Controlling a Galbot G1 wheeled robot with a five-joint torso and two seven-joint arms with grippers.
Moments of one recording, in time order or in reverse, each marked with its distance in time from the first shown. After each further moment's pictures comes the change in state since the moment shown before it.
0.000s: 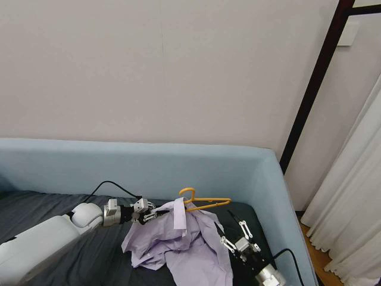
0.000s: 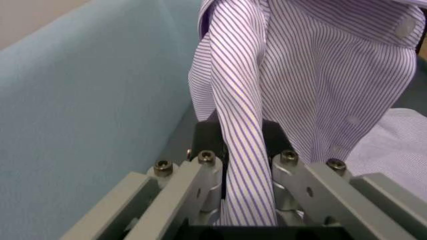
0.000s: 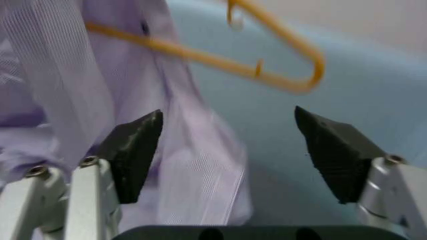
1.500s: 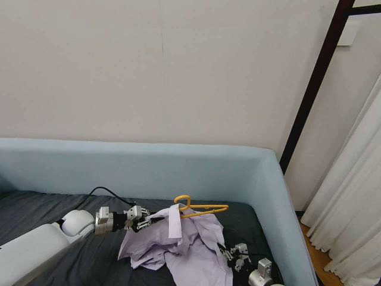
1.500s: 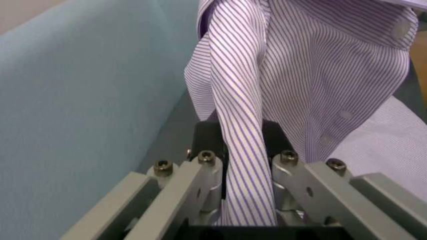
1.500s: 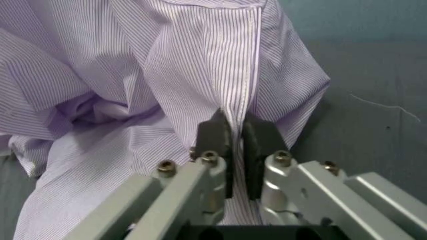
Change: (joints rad) left arm 0.085 0.056 -0.056 -0.046 0.023 -0.026 0.015; right arm 0.224 0.113 -0.132 -0.336 0.488 -0.165 -0.239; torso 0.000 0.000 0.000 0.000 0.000
